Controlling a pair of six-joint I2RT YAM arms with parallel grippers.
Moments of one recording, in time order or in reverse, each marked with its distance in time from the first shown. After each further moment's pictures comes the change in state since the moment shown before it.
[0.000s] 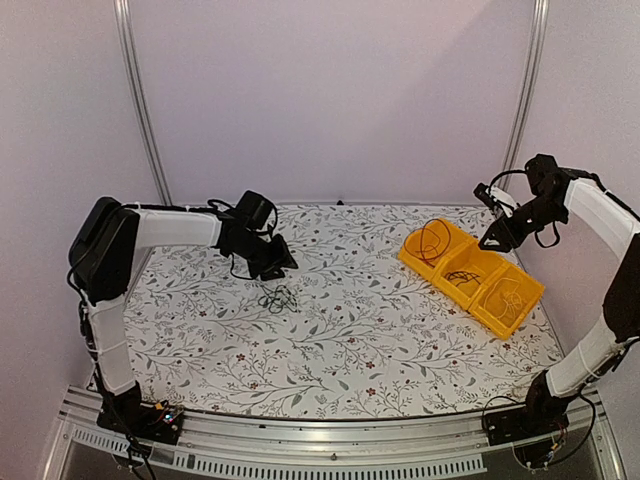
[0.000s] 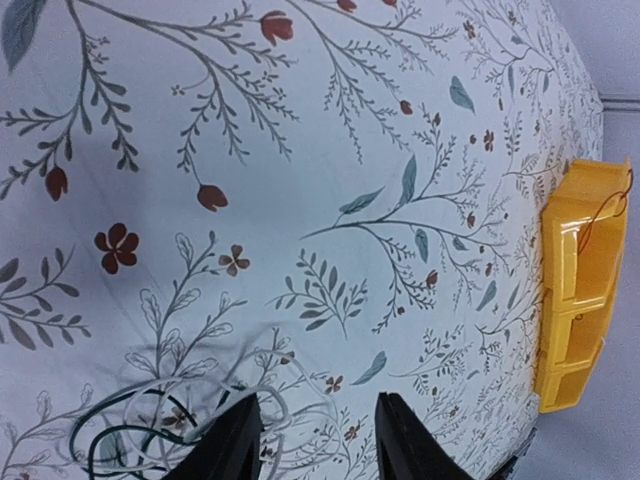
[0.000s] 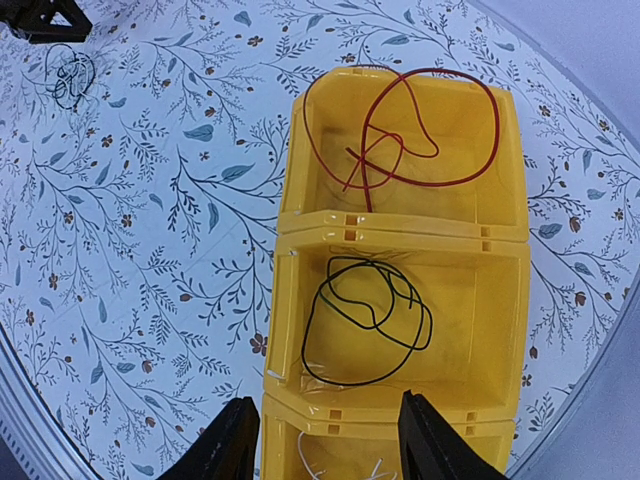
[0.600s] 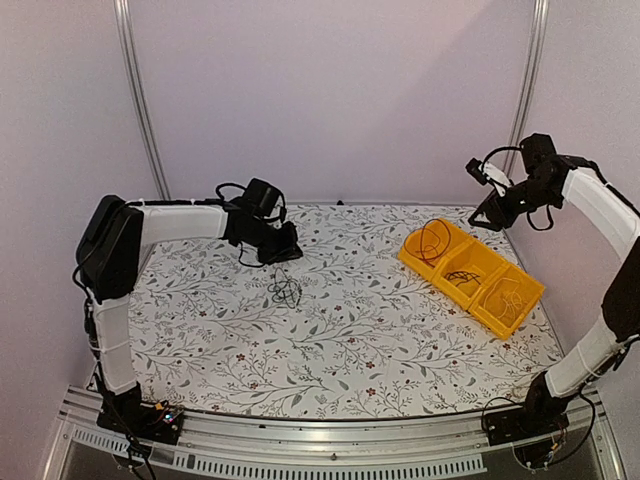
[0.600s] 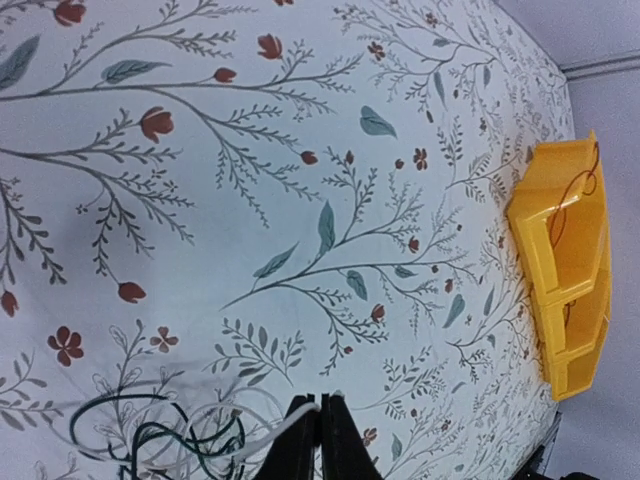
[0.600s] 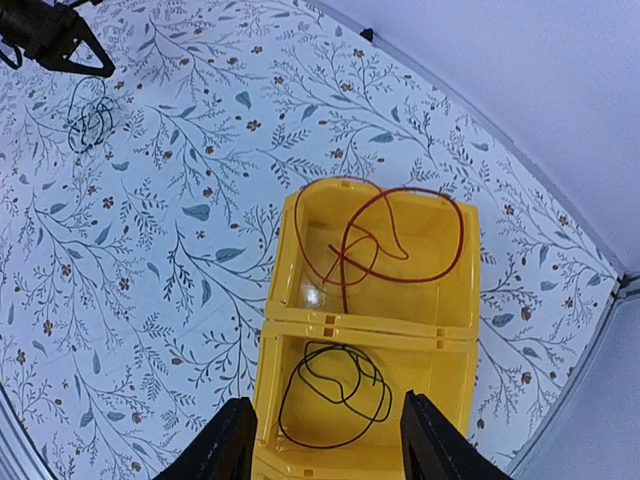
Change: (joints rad) left arm -0.017 0.084 0.140 0.010 -0.011 0.129; right arm 0.054 0.011 0.083 0.048 -0.001 0.020
